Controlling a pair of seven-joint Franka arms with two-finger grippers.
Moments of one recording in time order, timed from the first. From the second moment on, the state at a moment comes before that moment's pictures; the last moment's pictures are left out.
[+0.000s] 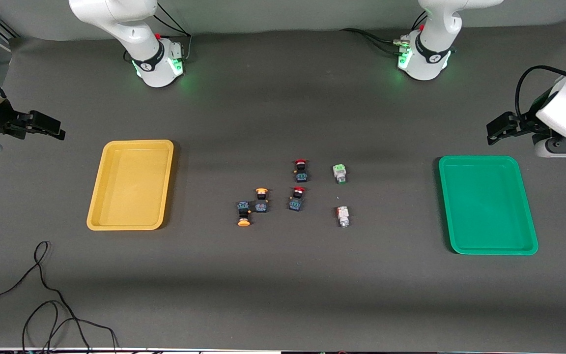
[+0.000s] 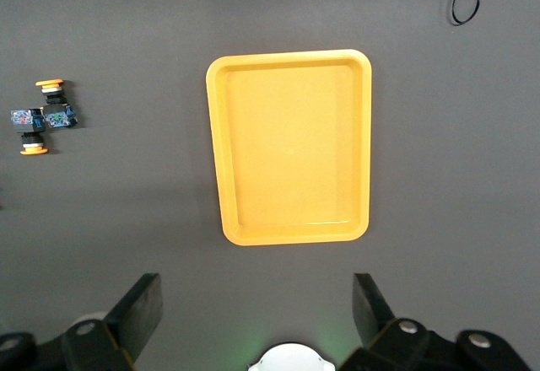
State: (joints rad) left arm 0.02 -0.04 -0.09 -1.69 0.01 1.62 -0.06; right arm 0.07 -0.02 -0.08 -1.62 0.00 1.48 0.06
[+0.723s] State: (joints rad) left arm 0.00 -0.04 -0.11 -1.76 -0.03 1.68 -0.08; right arm 0.15 -0.01 -0.06 -1.59 0.09 1.49 0.20
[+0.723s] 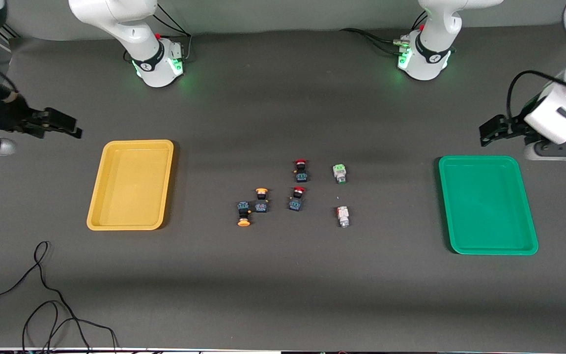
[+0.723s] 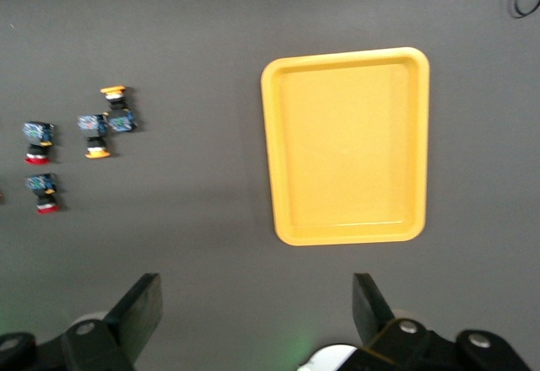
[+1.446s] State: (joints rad) left arm -0.45 -0.03 -0.13 -1.92 -0.09 1.89 -0.72; right arm 0.45 0.27 -0.05 -1.59 0.16 1.76 0.60
